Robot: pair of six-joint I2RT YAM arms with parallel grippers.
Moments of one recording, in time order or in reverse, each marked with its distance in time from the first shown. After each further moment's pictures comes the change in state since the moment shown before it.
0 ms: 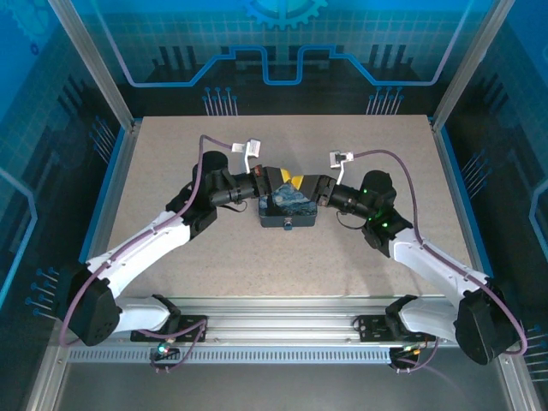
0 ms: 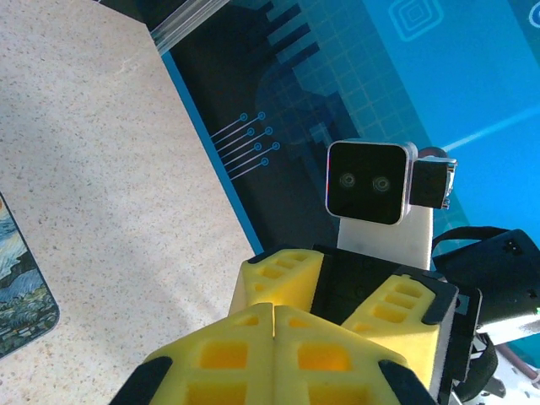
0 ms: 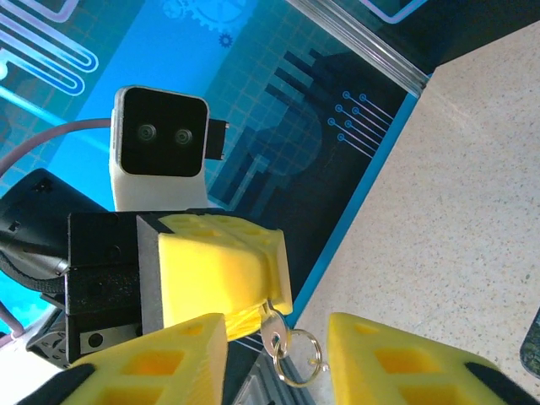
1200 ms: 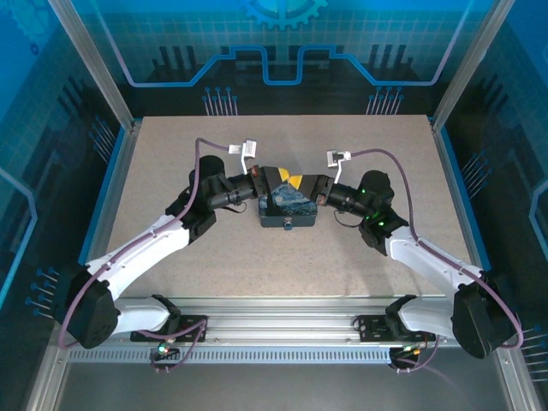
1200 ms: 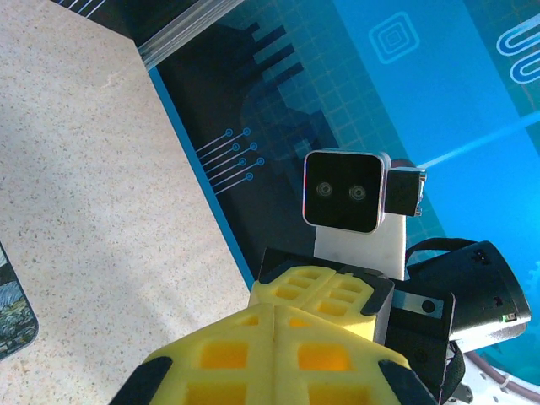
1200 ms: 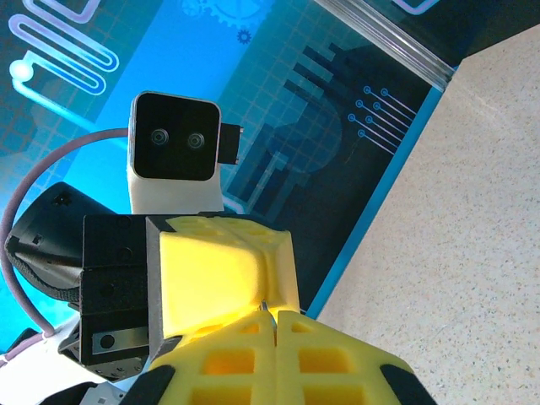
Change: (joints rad) left arm 0.000 -0.019 -0.053 0.102 -0.015 -0.058; right arm 0.006 0.039 -0.004 0.086 -0.030 0.045
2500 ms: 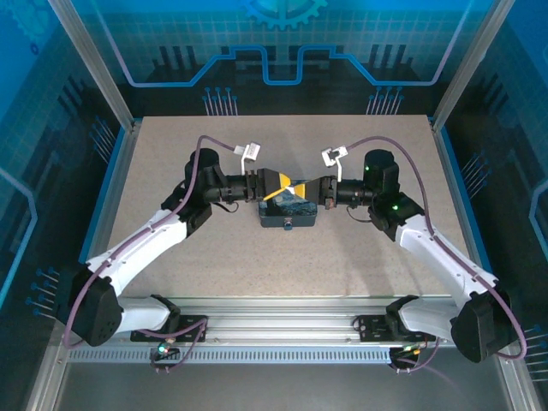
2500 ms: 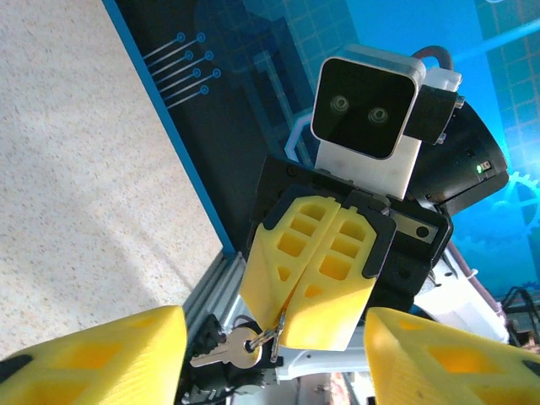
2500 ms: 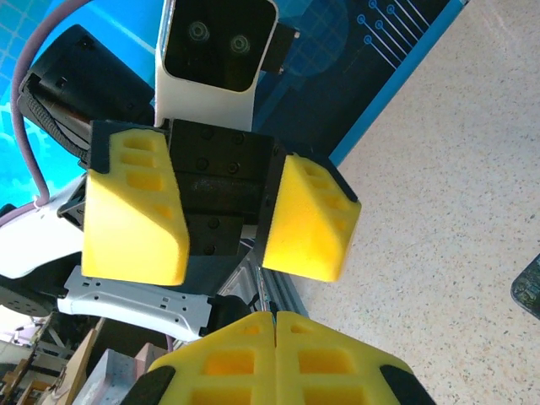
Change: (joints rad) left arm 0.077 0.021 0.033 -0.066 0.339 -0.051; right arm -0.081 -0.019 0.218 -0.552 -0.288 -0.377
